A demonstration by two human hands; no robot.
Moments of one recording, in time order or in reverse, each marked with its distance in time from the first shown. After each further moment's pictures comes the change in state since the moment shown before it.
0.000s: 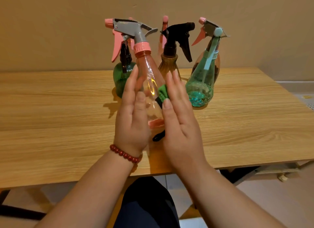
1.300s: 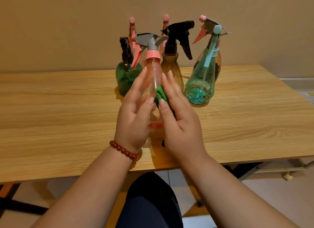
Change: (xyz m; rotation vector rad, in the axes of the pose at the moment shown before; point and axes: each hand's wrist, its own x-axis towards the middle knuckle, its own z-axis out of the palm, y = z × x) left_hand -0.001 0.008 -0.005 -0.133 -0.118 -0.087; right_hand 0.004 0.007 -0.004 0.016 -0.042 -0.026
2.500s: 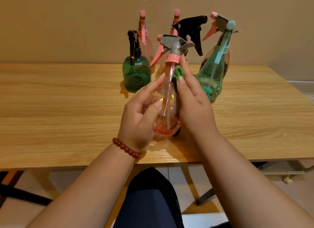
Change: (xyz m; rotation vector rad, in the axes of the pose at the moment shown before) left_hand -0.014 0.002 -0.008 0.091 0.005 -0.006; right_hand 0.025 -0.003 -0.007 0.120 -0.033 0.227
